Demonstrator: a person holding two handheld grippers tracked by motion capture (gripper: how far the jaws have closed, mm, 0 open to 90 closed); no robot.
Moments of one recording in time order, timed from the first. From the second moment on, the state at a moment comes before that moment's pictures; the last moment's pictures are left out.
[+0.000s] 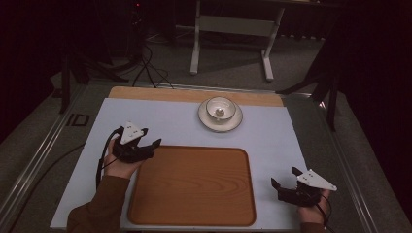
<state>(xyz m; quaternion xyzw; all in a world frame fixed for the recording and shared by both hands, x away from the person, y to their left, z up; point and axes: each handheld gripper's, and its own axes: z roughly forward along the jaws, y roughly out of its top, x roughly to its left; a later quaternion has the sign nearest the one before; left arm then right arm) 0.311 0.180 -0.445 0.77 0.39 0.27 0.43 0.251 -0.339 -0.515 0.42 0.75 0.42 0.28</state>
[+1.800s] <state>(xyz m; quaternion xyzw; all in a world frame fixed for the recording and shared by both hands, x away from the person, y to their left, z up) 0.369 0.090 -0.438 0.80 0.32 0.23 0.45 0.251 -0.341 -0.514 0.42 0.75 0.43 0.29</state>
